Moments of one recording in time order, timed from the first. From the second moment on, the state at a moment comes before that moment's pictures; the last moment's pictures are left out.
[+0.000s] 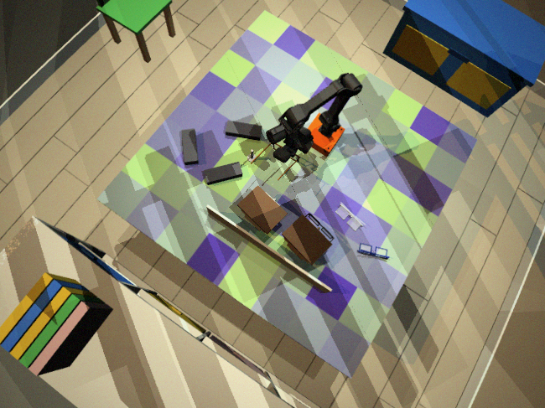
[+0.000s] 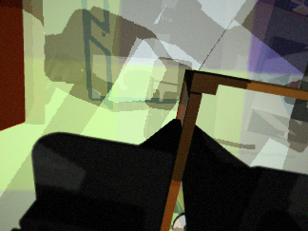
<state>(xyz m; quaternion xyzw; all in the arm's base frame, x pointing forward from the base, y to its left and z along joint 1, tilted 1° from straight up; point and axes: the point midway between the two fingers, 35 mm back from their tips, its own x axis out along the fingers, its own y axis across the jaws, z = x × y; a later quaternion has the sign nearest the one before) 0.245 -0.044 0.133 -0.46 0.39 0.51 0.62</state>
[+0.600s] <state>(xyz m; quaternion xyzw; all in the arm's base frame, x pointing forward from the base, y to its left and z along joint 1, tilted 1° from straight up) 0.255 0.010 0.120 -0.45 0.46 0.50 0.58</state>
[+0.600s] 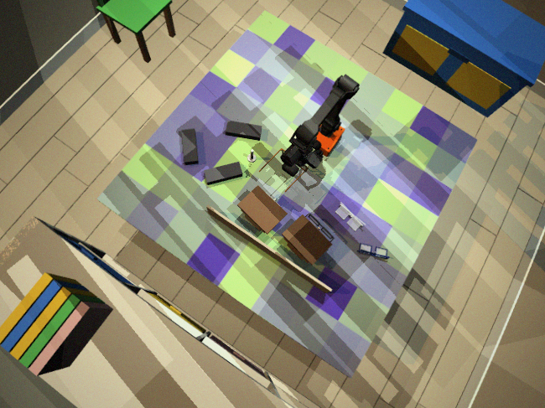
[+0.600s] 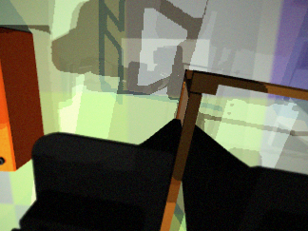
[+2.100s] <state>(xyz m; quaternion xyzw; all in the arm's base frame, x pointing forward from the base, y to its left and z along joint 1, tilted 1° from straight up) 0.260 0.067 0.091 -0.47 0.52 0.45 0.55</state>
